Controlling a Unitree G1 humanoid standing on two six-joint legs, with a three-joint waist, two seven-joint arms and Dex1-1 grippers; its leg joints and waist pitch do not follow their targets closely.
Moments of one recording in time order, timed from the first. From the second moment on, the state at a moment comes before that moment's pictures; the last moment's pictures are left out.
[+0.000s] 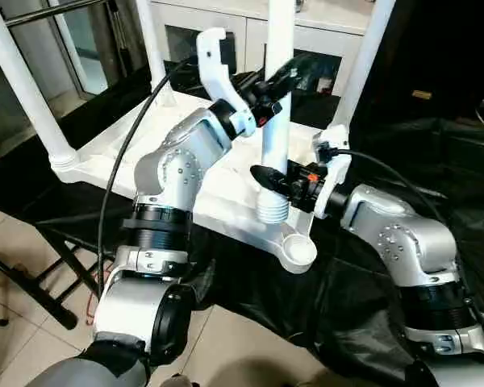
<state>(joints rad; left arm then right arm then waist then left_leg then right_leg) -0.93 -0.04 0.18 0.38 -0.55 0.50 -0.47 -0.53 -0.21 0.03 0.04 0.47 0.71 0.60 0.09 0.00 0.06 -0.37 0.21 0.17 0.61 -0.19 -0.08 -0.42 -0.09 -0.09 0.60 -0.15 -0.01</state>
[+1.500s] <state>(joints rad) -0.90 0.00 0.07 0.32 -0.57 0.60 -0.68 -0.58 -0.39 0.09 0.05 0.55 0.91 0.85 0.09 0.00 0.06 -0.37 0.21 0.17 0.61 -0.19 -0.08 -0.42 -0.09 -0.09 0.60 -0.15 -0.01</state>
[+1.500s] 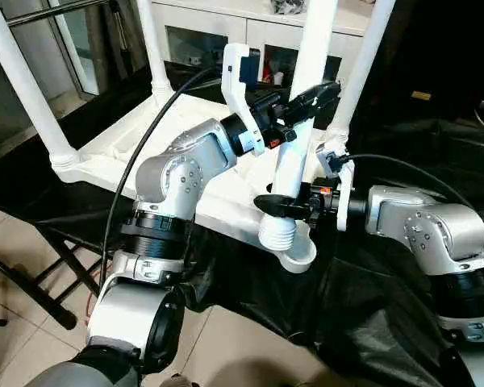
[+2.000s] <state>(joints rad) -0.90 0.01 0.07 0.32 -0.57 0.61 -0.68 -0.57 -0.38 0.09 0.05 0.56 0.91 0.86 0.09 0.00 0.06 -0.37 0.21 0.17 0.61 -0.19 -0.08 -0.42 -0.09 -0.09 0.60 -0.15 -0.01</state>
